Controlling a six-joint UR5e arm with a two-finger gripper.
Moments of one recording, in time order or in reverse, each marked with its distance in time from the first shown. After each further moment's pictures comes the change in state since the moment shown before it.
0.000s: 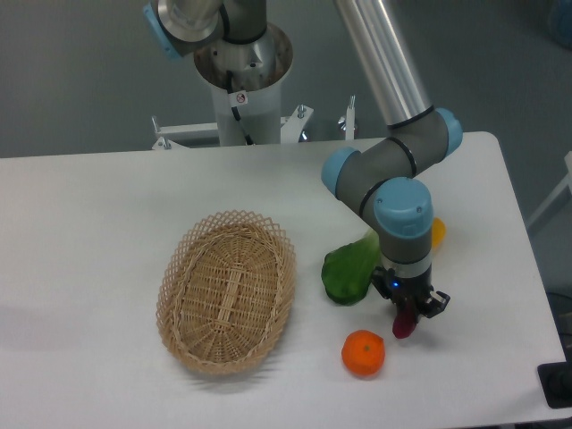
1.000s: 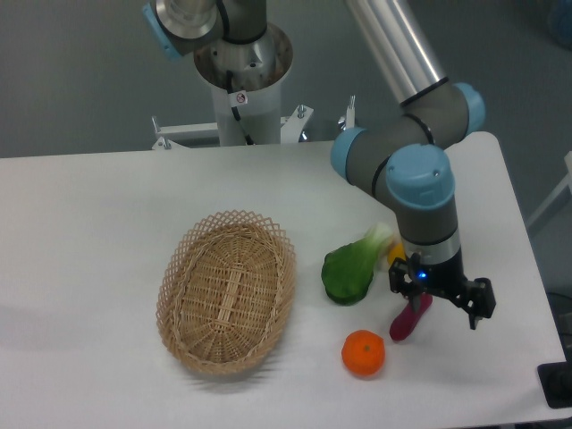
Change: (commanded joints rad) arm 0.014 0.109 0.183 -0.164 0.012 -0.013
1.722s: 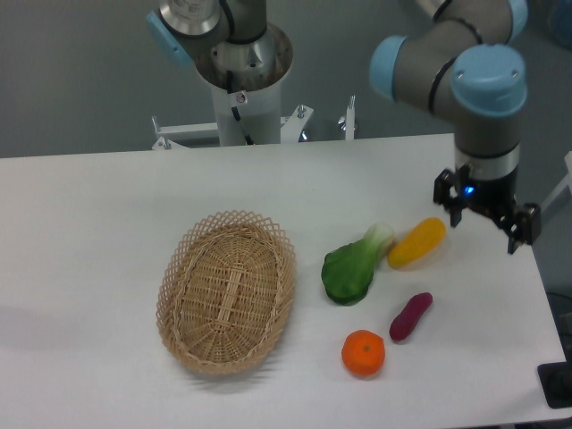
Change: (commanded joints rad) arm 0.190 0.150 -0.014 -0.296 -0.040 0.450
